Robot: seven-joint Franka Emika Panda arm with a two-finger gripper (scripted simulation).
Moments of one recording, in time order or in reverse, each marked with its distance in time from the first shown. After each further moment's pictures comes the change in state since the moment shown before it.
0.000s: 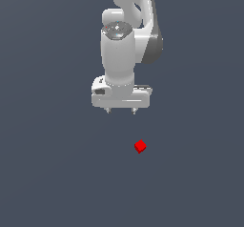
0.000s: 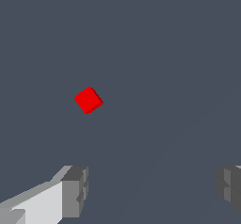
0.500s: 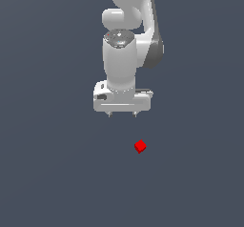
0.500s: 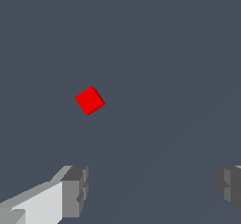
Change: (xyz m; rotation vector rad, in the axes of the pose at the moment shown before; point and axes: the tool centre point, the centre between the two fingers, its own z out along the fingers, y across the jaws) arm 0.006 -0.004 0.013 0.000 -0.004 -0.043
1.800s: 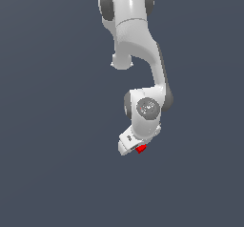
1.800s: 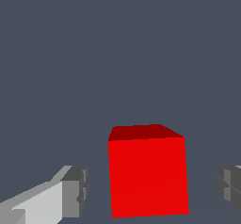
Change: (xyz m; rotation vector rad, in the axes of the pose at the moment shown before) arm 0.048 -0.072 0.169 -0.004 -0.068 -0.544
